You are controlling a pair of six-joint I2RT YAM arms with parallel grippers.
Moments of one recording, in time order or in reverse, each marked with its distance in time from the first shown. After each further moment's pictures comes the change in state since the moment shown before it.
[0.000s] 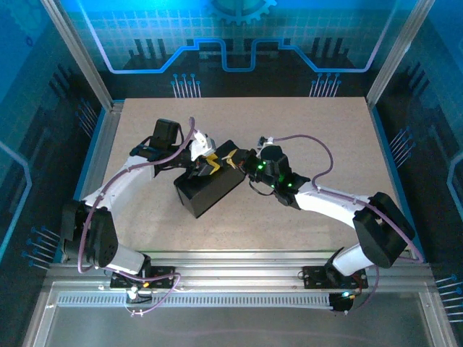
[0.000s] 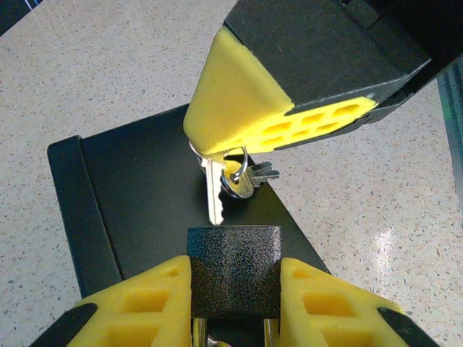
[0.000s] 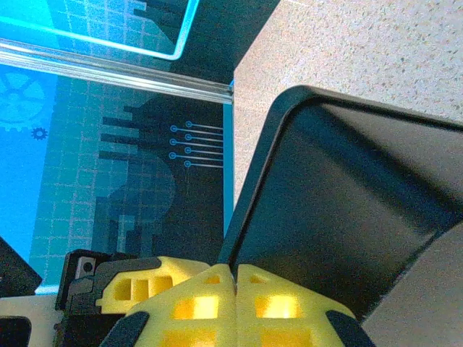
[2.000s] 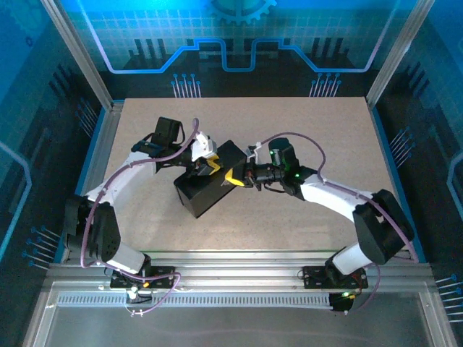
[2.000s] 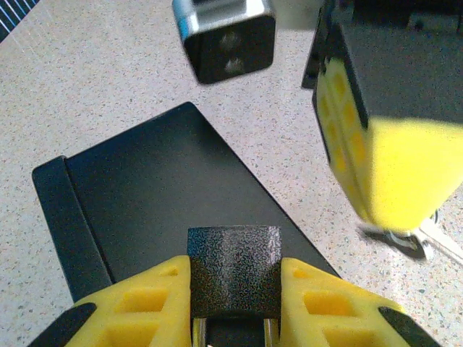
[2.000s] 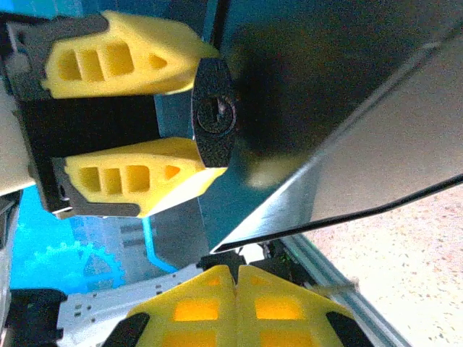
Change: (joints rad) left arm 0.003 0.041 0.046 -0.065 0.033 0.158; right arm -0.140 0.003 0.030 -0.216 -0.734 -0.113
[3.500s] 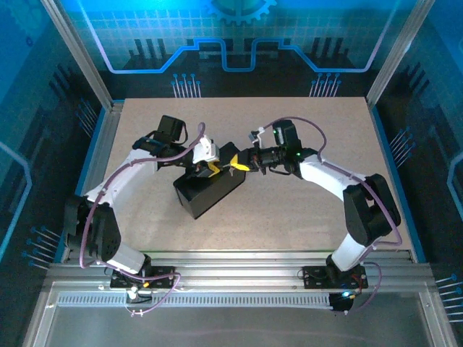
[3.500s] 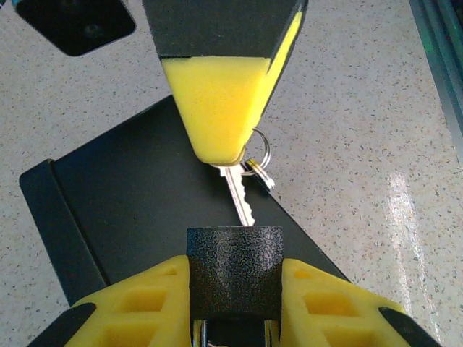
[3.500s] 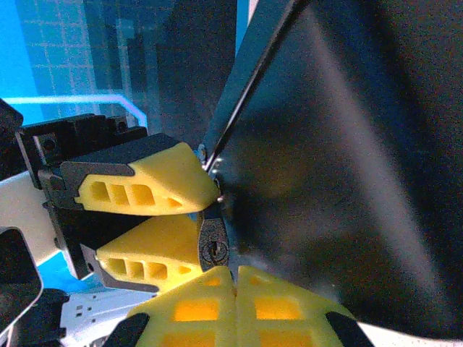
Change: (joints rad) left arm -0.029 0.006 0.060 -0.131 -0.046 0.122; right arm -0.120 0.170 0.211 -0.170 -0.159 -0.189
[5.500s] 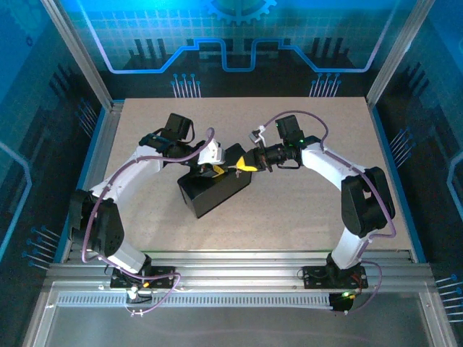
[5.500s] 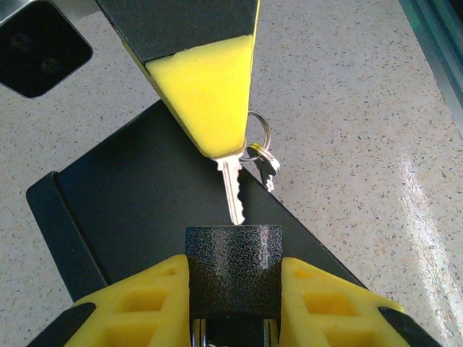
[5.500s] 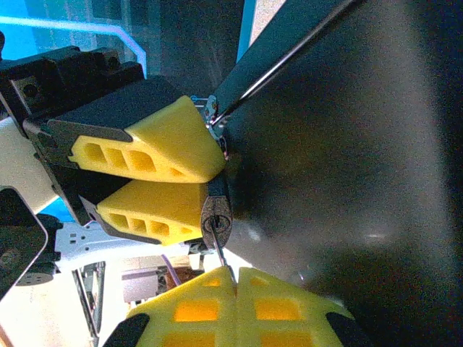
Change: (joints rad) left arm -0.045 0.047 0.058 -0.039 -0.013 0.140; right arm -0.076 0.087 0.162 -0.384 -0.206 -0.392
